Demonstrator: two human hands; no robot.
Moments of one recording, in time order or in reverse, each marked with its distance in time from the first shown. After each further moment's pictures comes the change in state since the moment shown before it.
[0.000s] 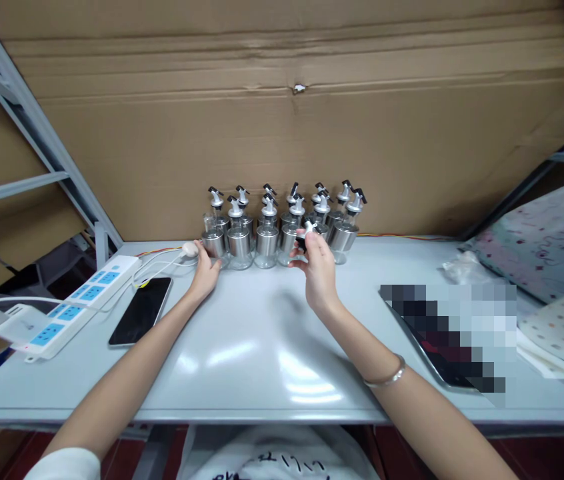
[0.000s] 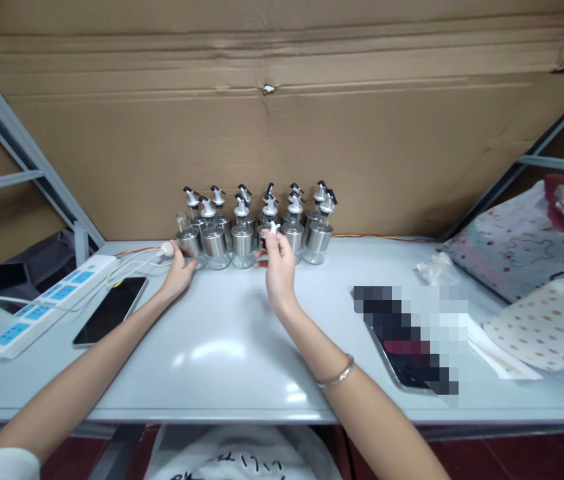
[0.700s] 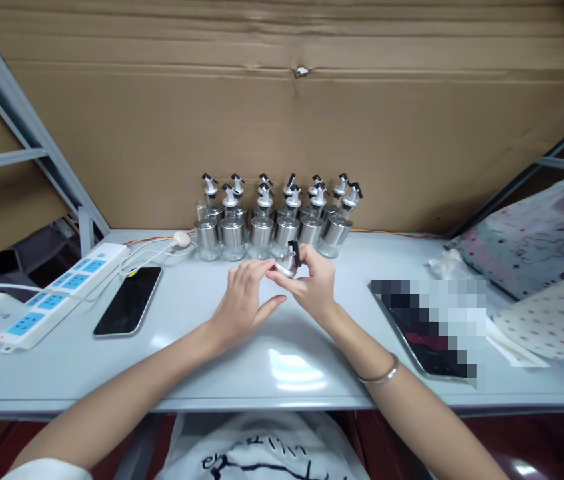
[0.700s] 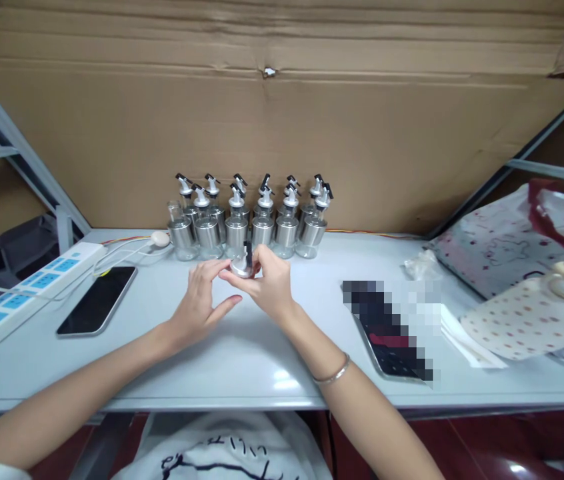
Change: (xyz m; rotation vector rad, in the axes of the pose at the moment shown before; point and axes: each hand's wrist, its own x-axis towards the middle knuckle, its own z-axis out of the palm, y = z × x) left_hand -0.103 0.114 0.030 0.401 -0.012 0.909; right_hand -0.020 -0.002 -0.020 -0.664 -0.201 -0.824
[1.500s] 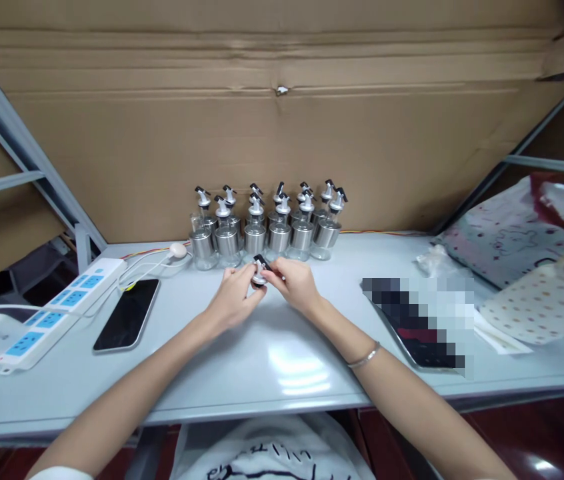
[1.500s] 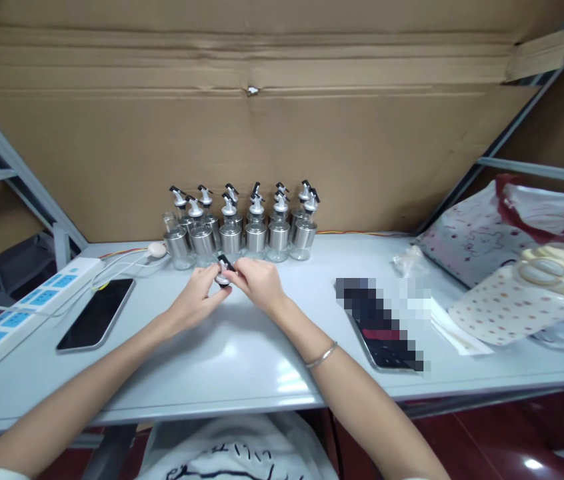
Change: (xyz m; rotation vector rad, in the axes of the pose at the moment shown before) left_hand 0.018 -0.012 -0.001 -0.187 -0.442 -0.378; right_hand -0.008 0.023 0.009 -0.117 -0.294 -0.024
